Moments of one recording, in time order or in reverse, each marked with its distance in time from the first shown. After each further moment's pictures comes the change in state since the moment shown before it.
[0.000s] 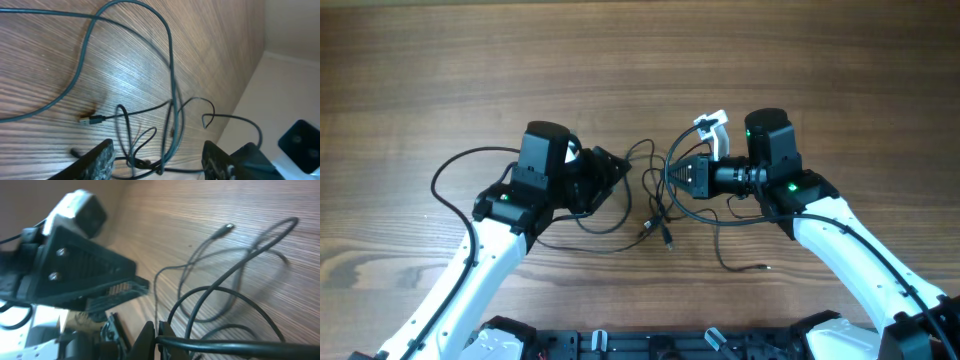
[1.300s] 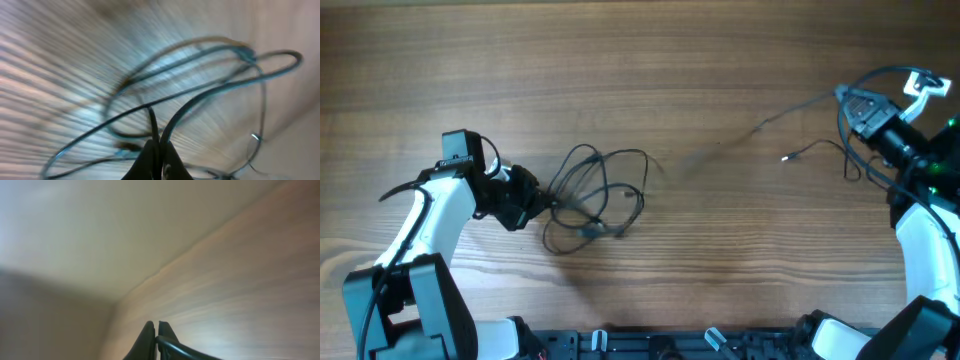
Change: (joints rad) left arm 0.540 0.314 0.006 -0.301 0.102 0.467; right arm -0.832 -0.014 0.009 0.290 -0.043 0.200
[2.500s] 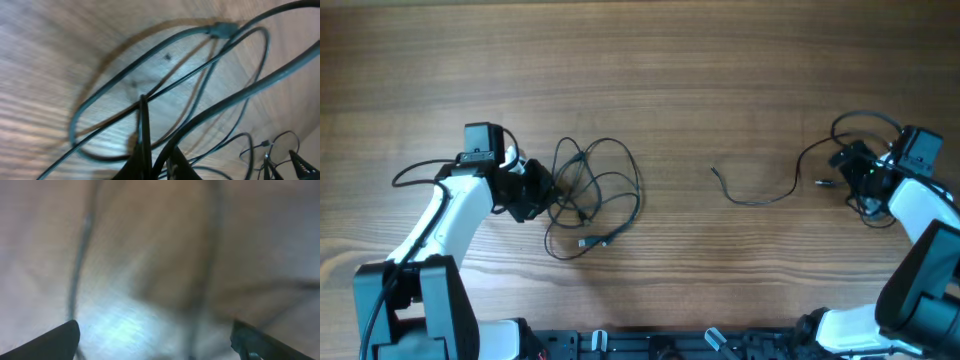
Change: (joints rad) left arm -0.127 0.000 -0.001 0.129 -0.078 -0.002; right arm 0.014 0.300 0.017 -0.431 0.730 -0.192
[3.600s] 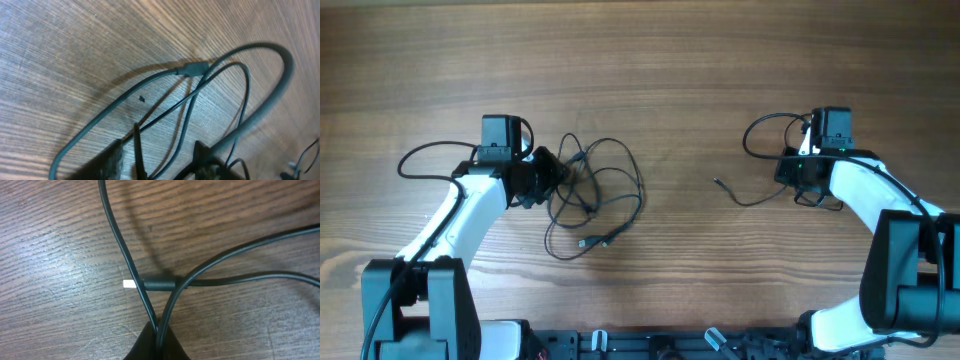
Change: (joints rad) left arm -0.086 0.000 0.000 0.156 -0.153 -0.050; right arm 0.388 0.040 0.043 -0.156 0.167 -0.231
